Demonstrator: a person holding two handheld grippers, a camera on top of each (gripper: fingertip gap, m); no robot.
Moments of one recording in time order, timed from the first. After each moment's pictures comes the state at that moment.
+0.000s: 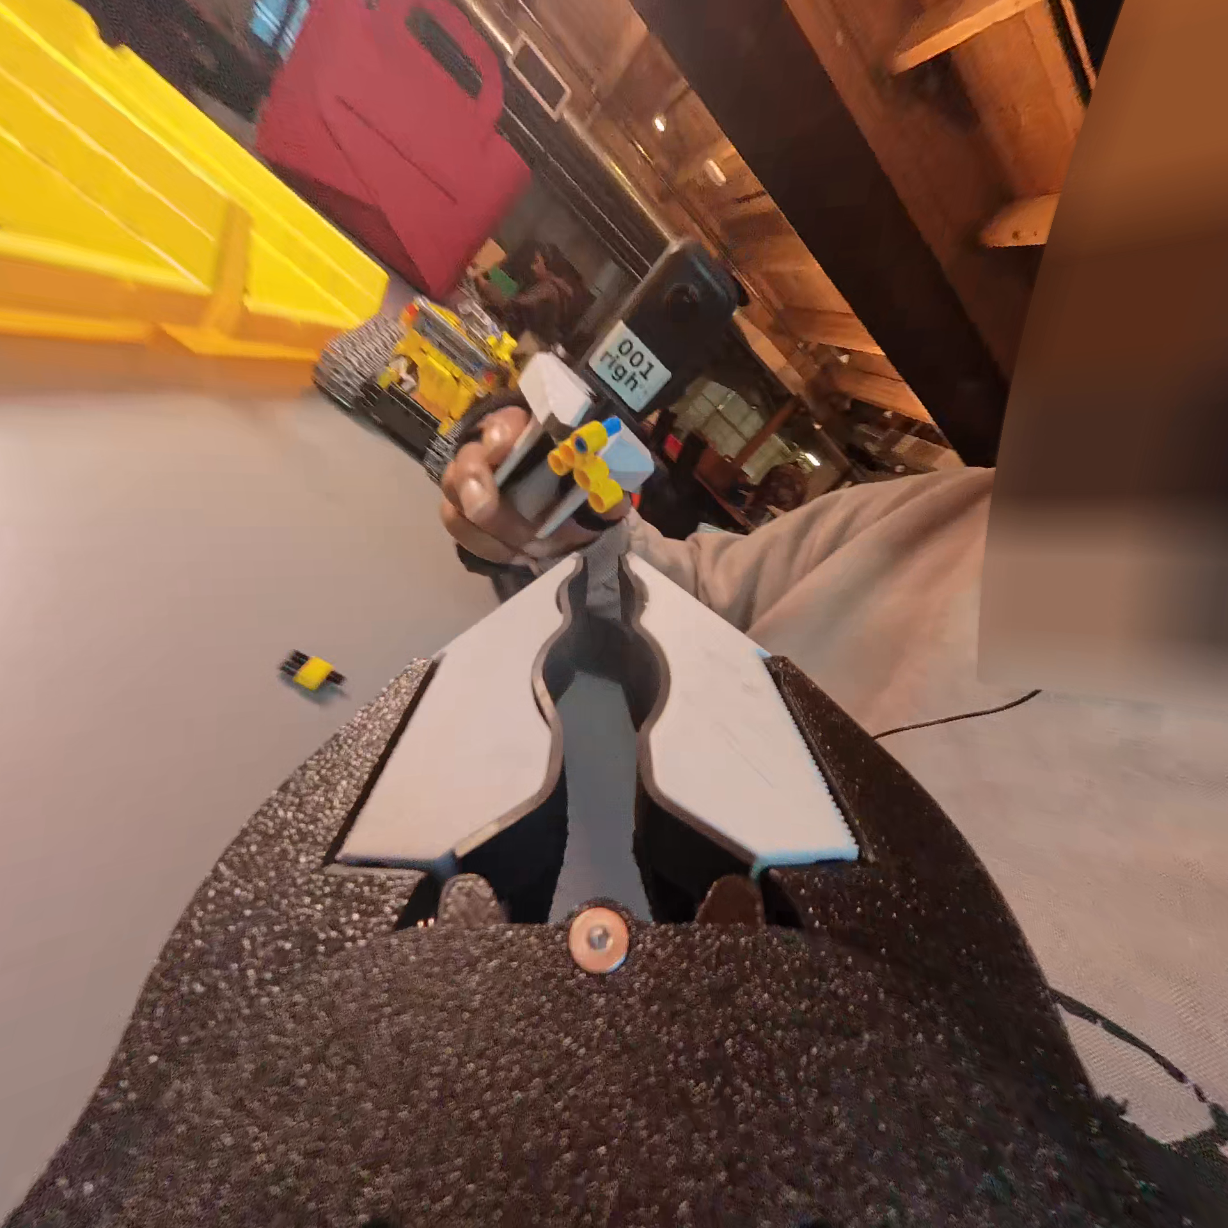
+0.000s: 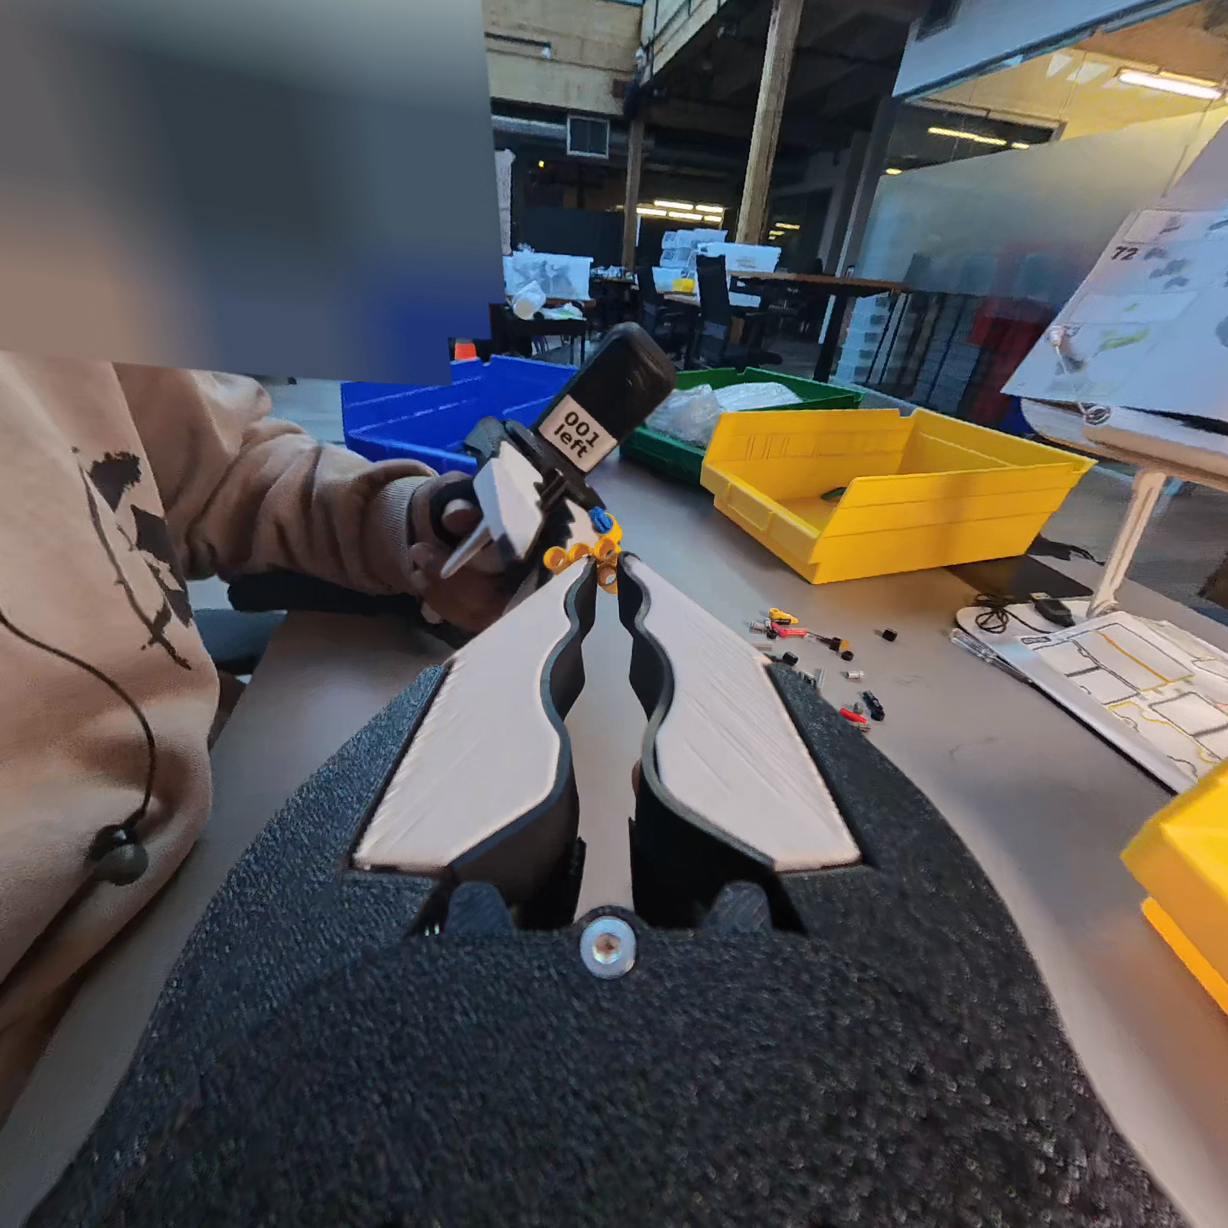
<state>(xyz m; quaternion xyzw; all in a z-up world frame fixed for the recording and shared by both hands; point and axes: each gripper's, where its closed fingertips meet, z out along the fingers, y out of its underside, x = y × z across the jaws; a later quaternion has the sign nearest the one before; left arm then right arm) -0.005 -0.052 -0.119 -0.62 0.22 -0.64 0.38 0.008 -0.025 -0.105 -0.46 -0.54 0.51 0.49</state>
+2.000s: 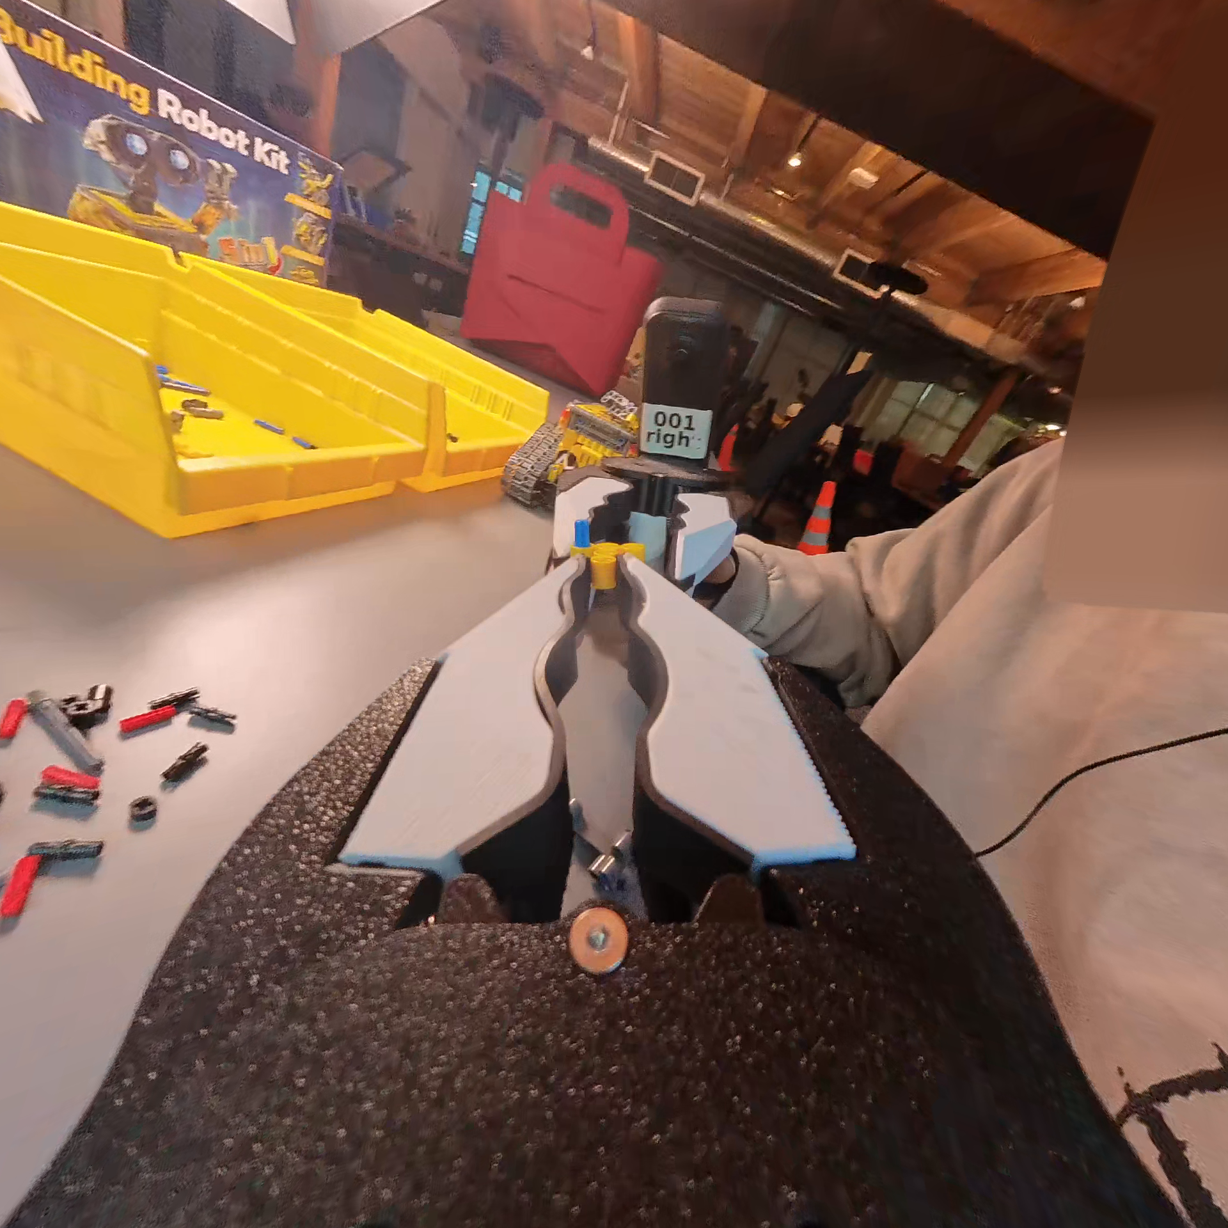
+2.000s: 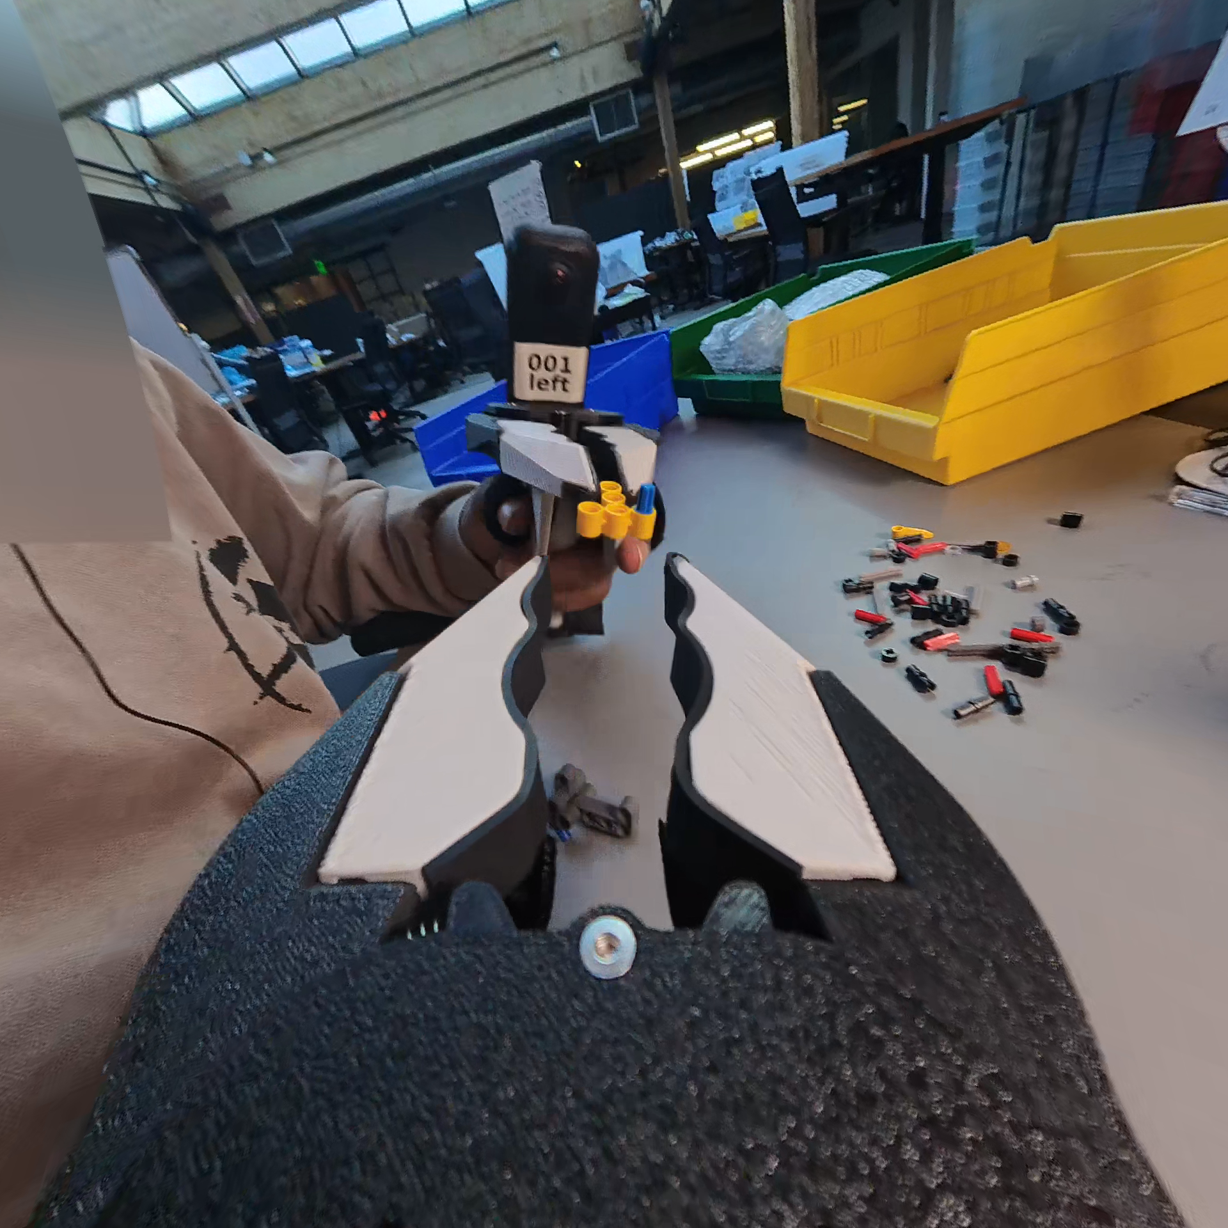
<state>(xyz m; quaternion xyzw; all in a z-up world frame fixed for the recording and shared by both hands) -0.022 -0.032 -0.120 -0.63 0.25 -0.51 0.53 -0.013 -0.030 -0.132 -0.52 -0.48 0.60 0.37</state>
